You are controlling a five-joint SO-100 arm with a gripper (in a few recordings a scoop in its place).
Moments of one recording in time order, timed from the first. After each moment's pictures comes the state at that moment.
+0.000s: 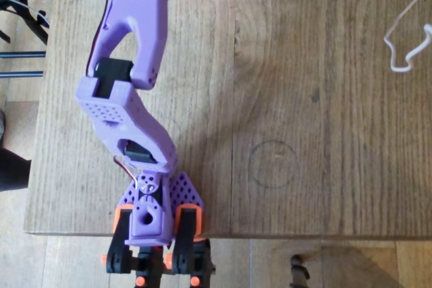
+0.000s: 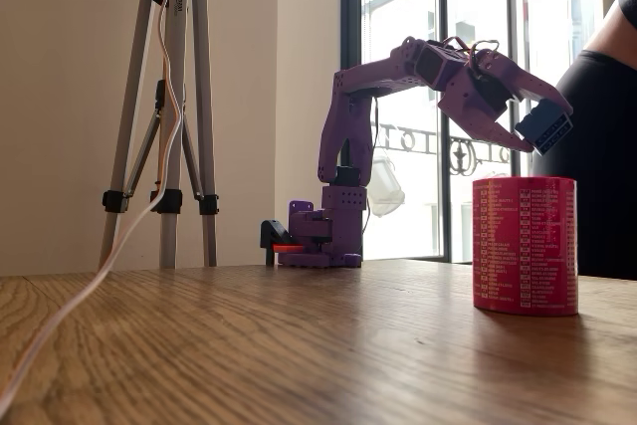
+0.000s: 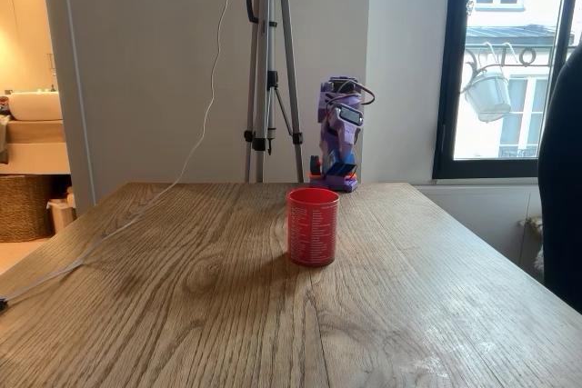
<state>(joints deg) 9.8 85.1 87.2 36.1 -28.0</state>
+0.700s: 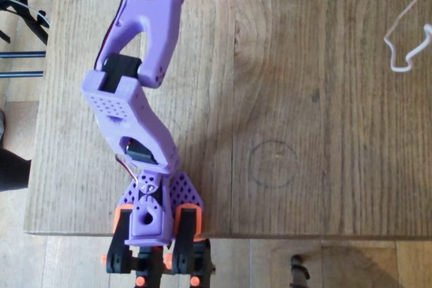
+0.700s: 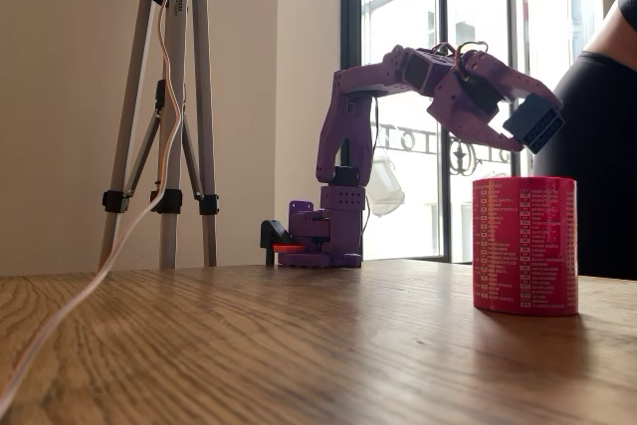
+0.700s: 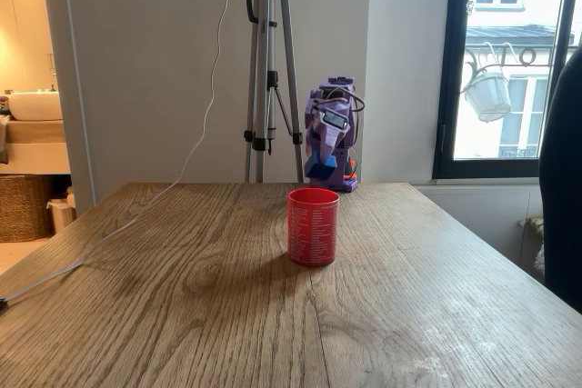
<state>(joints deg) 13.7 82.6 88.6 28.0 -28.0</state>
